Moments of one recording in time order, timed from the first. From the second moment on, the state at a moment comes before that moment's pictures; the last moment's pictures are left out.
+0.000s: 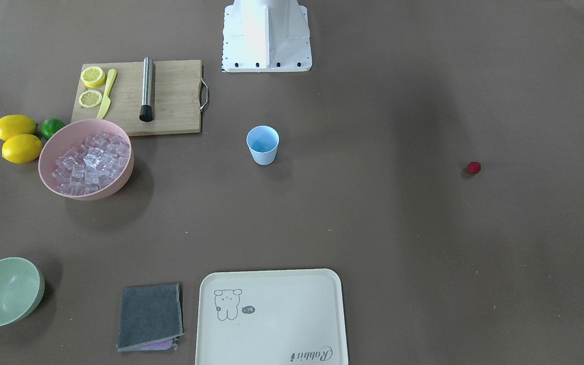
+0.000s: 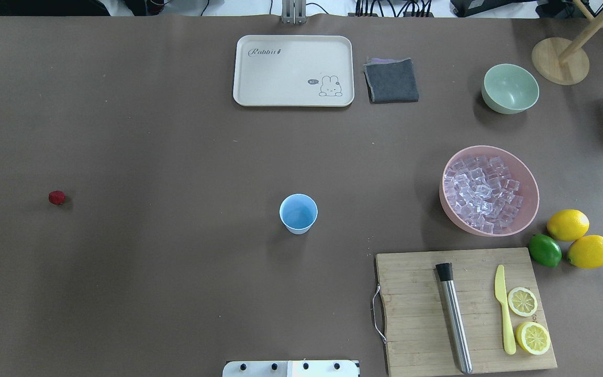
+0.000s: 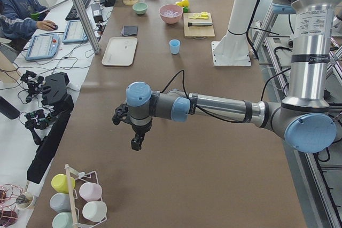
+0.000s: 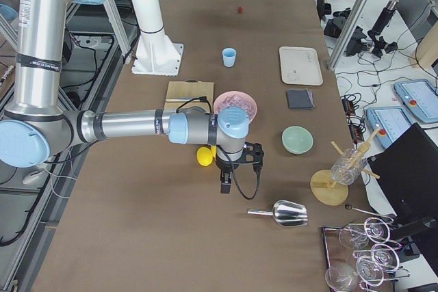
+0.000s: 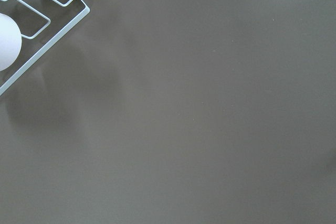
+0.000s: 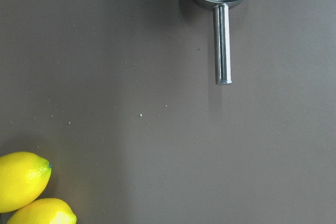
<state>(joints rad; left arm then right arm) -1.52 -1.57 -1.70 -1.64 -2.32 0.12 1.51 -1.74 1.84 -1.66 2.29 0.04</state>
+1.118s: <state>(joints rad) -1.50 -1.61 -1.61 -1.85 -2.46 0.12 1.26 -1.66 1.88 -1.32 2.26 0.61</state>
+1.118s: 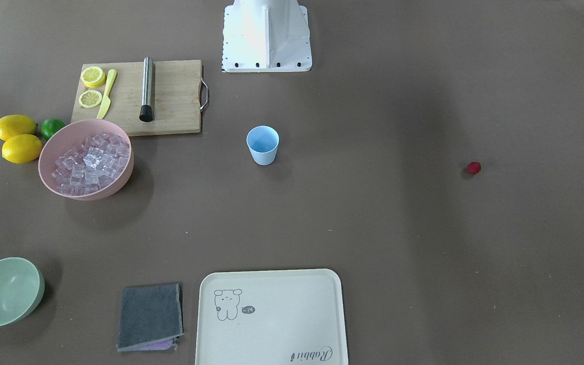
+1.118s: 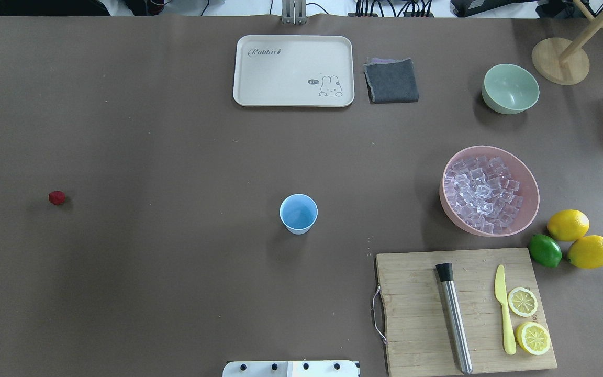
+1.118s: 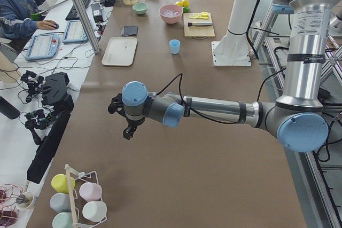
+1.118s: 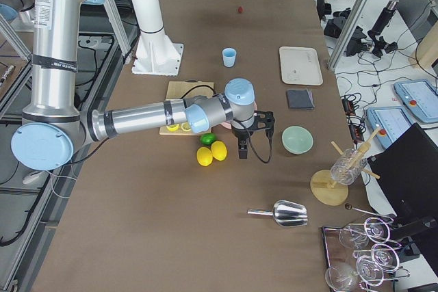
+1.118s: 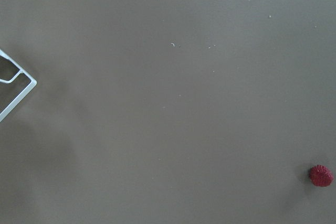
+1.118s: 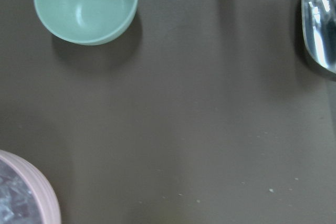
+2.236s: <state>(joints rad) -1.49 -1.61 -1.61 -1.87 -2.46 0.12 0.83 -1.48 1.92 -1.31 2.02 1.21</state>
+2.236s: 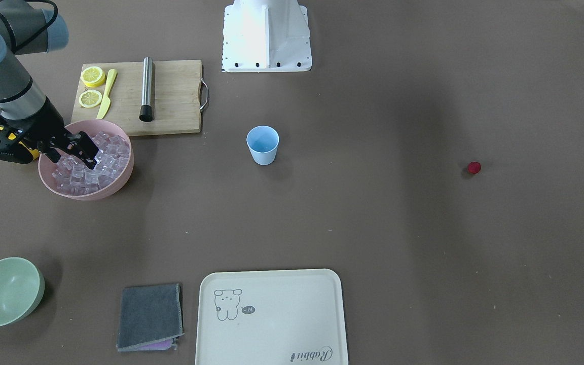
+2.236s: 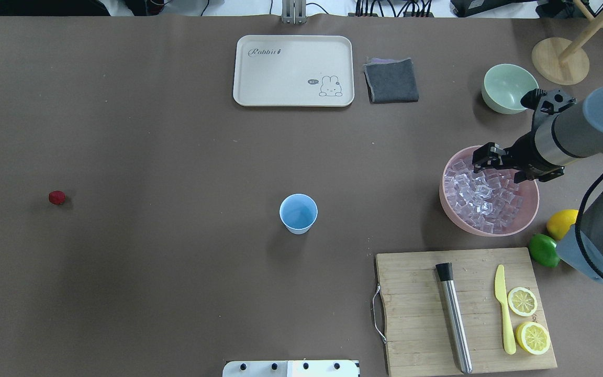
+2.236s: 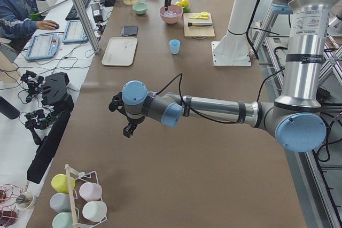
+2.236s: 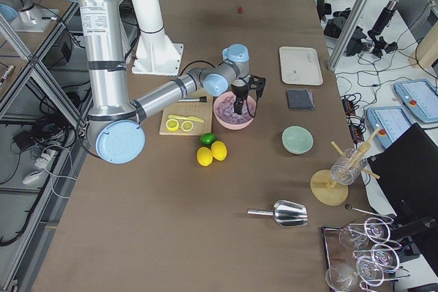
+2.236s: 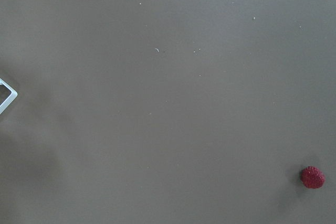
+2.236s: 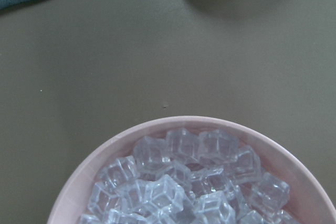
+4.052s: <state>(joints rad) -1.49 -1.62 -1.61 -1.87 -2.46 0.12 0.77 -1.33 1.95 -1.40 2.01 1.21</state>
